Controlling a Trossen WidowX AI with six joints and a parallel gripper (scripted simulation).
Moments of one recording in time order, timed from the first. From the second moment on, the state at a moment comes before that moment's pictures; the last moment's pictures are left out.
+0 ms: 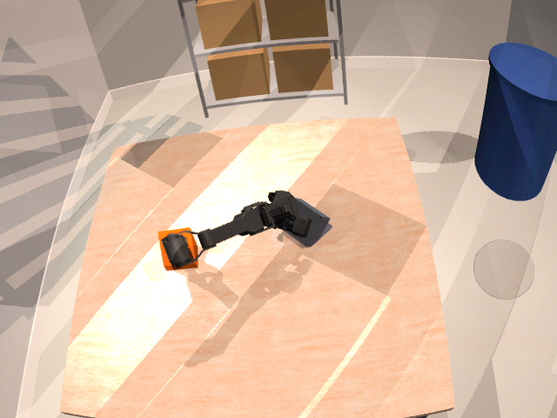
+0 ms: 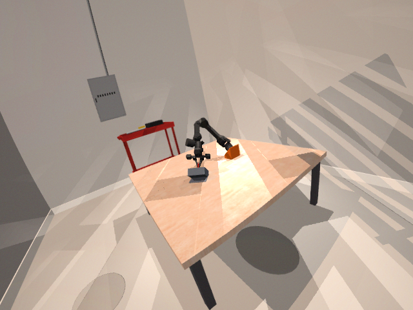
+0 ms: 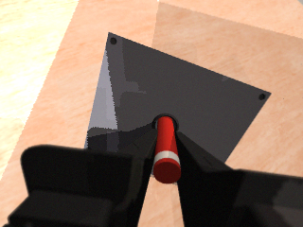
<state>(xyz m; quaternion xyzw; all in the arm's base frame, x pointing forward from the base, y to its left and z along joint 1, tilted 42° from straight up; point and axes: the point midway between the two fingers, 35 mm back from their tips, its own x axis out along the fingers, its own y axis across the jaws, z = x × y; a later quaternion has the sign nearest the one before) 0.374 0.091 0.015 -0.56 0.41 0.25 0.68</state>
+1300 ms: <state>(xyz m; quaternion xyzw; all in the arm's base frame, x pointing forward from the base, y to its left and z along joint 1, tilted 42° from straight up) 0.371 0.092 0.021 -0.56 0.41 0.25 0.68</state>
